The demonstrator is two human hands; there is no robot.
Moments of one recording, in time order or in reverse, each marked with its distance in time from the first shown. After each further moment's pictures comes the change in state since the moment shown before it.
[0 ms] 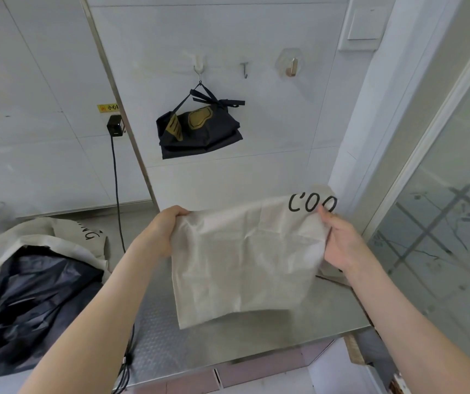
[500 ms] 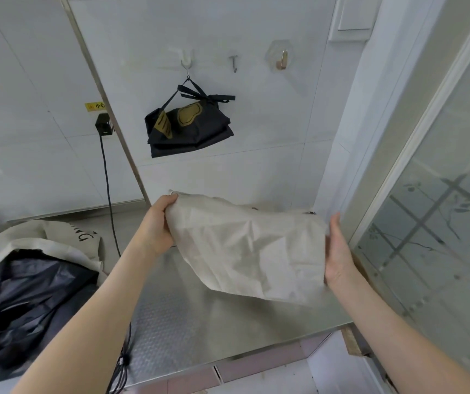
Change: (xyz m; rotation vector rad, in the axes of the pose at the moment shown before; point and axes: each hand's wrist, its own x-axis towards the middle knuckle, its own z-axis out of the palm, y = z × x) left_hand 0.001 -0.001 0.005 -0.282 -0.134 0.209; right_hand 0.005 0.039 -0.035 0.159 0.258 0.183
